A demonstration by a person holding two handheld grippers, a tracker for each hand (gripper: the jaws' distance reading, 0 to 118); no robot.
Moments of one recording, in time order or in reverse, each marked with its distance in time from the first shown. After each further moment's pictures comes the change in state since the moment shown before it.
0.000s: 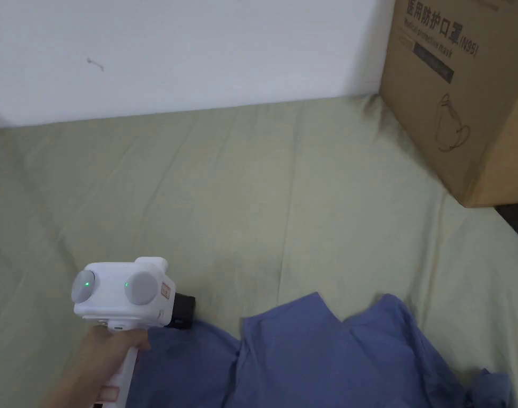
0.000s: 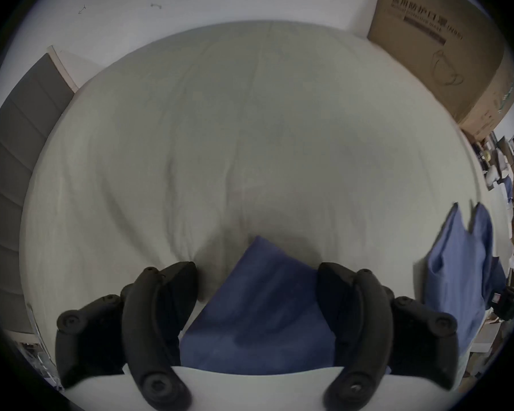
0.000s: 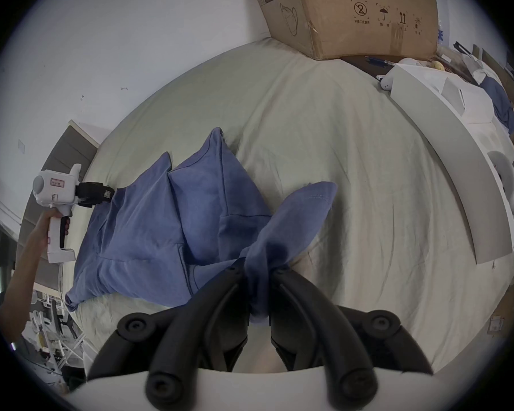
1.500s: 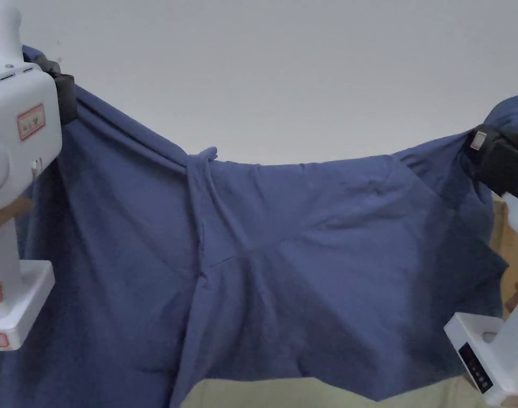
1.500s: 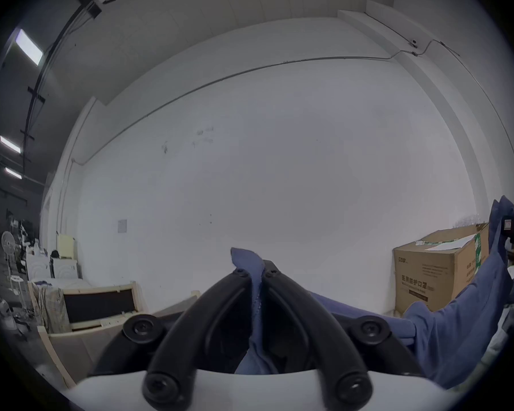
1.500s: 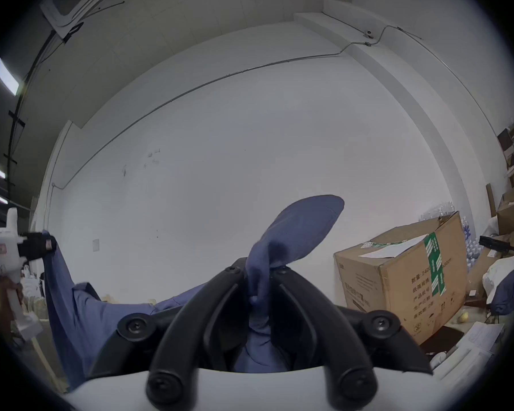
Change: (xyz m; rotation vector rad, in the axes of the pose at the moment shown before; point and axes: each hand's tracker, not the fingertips) left arm -0.047 -0.118 0.623 1.440 0.348 0.072; right arm -0.198 0.128 0.358 1.314 0.324 0.188
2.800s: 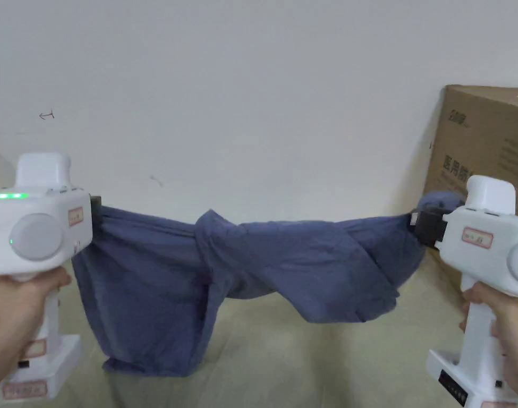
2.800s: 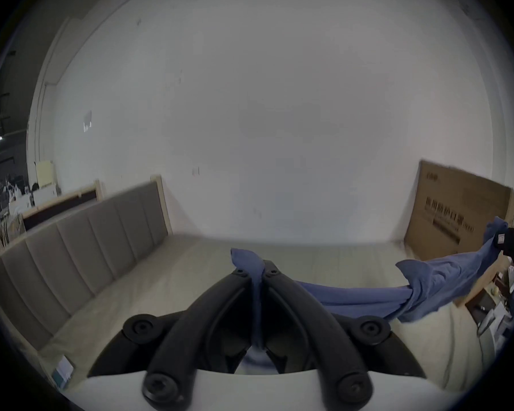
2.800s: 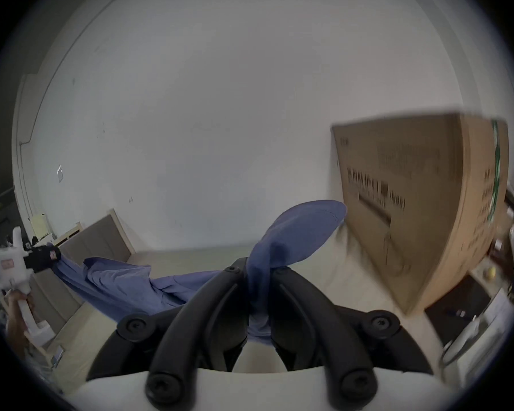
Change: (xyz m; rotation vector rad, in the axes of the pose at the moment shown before) left arm 0.054 -0.344 -0.270 -0.628 -0.033 0.101; right arm 0.101 -0.295 -0.244 -0.677 -0.091 -0.022
